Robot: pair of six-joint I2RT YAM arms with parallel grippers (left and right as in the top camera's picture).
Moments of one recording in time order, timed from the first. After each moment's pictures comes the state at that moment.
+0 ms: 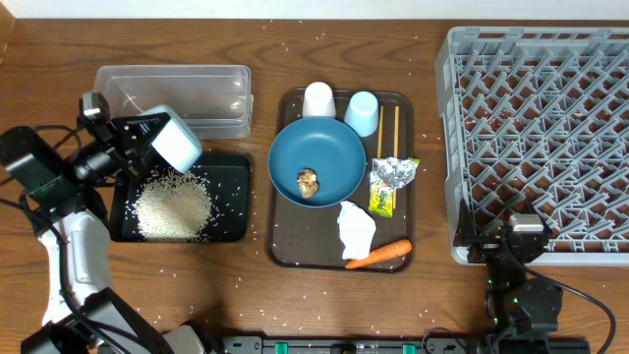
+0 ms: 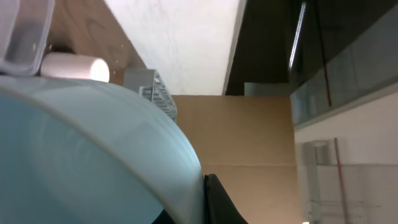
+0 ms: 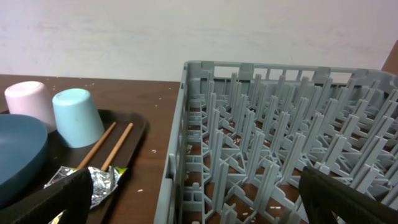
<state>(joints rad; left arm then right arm) 0.59 1.43 0.84 0.35 1.49 -1.29 0.01 0.01 0.01 -0.07 0.01 -0.02</state>
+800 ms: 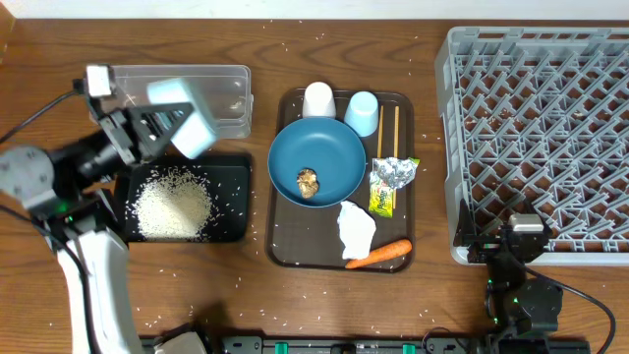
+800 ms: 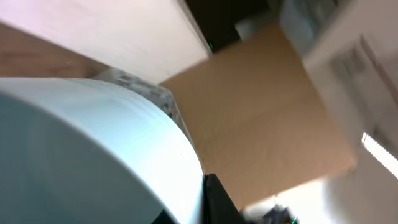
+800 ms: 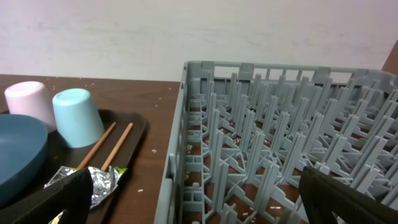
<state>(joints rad) 0.45 1.19 0.84 0.79 1.50 -1.50 0.01 0.01 0.01 -0.07 0.01 -0.02</state>
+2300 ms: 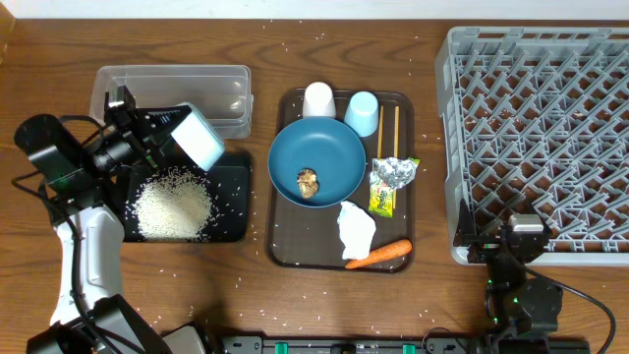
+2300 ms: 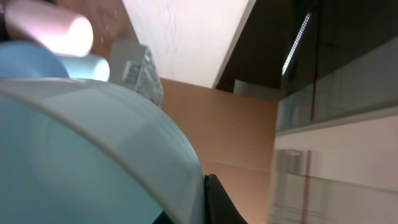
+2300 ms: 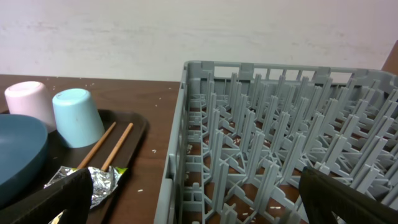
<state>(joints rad) 0.49 1.41 0.84 0.33 1.42 -1.53 0.01 0.01 0.01 -0.07 0.01 -0.02</state>
